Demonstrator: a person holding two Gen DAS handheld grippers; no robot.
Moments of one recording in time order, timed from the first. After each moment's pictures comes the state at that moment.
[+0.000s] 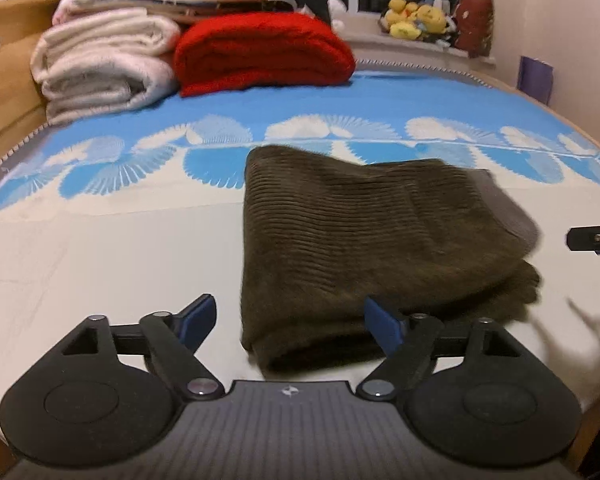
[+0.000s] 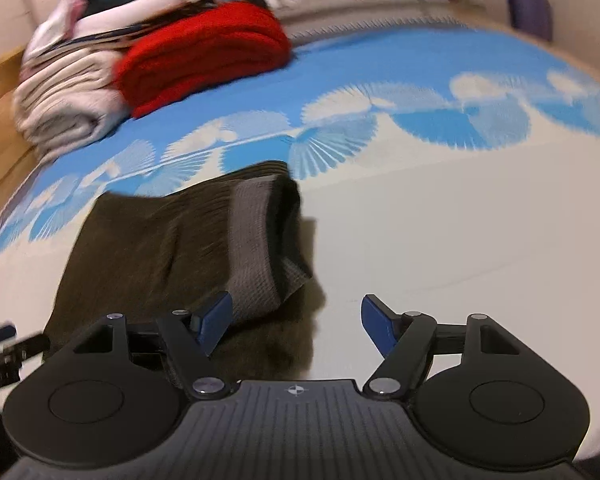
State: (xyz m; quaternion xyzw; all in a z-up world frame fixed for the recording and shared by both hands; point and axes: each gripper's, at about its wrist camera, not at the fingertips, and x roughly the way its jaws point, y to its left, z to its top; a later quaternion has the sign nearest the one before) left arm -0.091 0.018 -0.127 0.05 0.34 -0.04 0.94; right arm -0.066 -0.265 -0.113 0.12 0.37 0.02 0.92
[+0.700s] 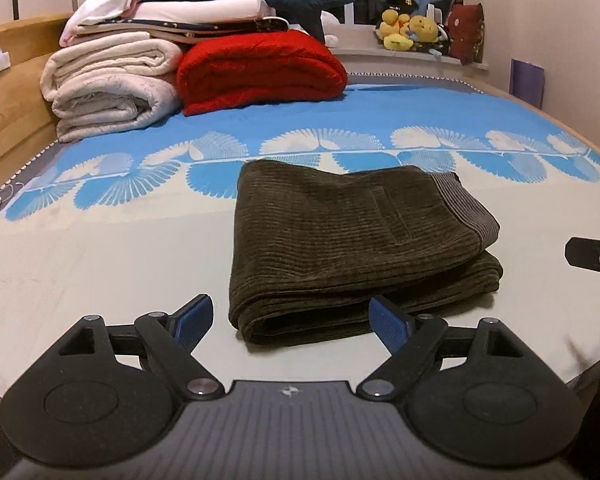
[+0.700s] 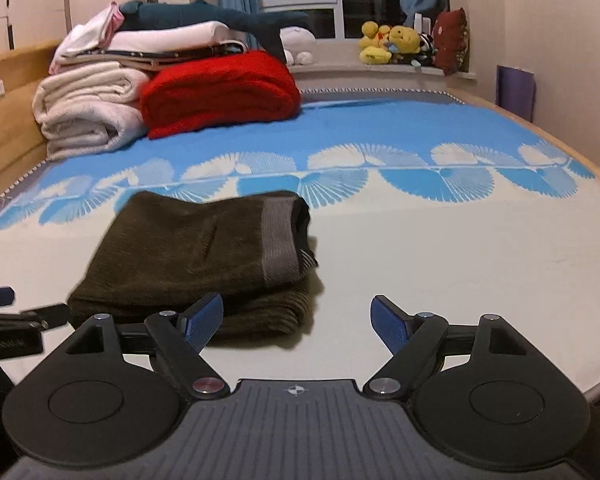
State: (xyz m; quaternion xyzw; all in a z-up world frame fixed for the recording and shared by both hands) left arm -0.132 -0.004 -0.105 0.06 0.33 -0.03 0.94; right arm -0.160 -0.223 -0.082 0.06 0.29 -0.01 0.95
